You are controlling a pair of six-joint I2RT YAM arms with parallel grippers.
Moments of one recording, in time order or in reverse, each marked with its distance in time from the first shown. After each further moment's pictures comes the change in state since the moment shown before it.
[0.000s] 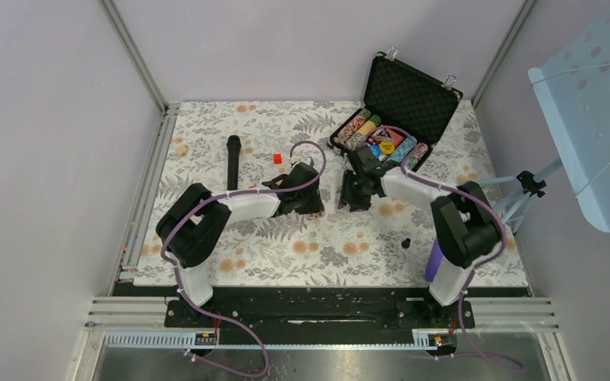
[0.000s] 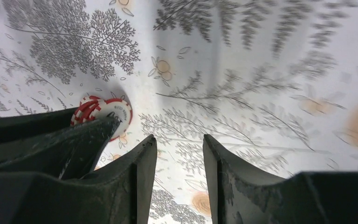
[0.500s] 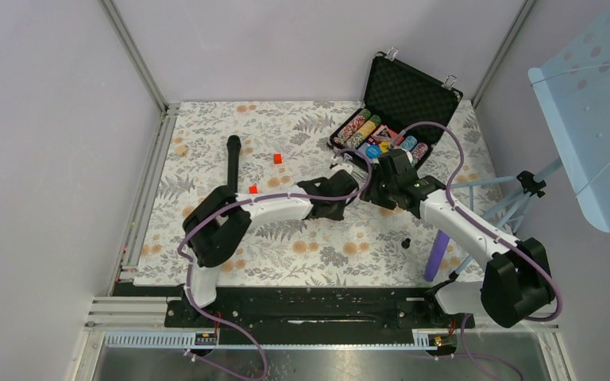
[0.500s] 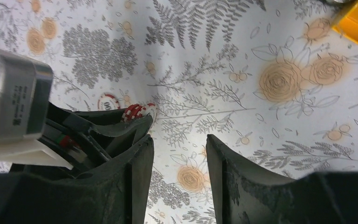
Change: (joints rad) left arm -0.193 0.119 0.301 -0.288 -0.230 0.230; right arm -0.058 -0.489 -0.206 -0.009 0.188 0.025
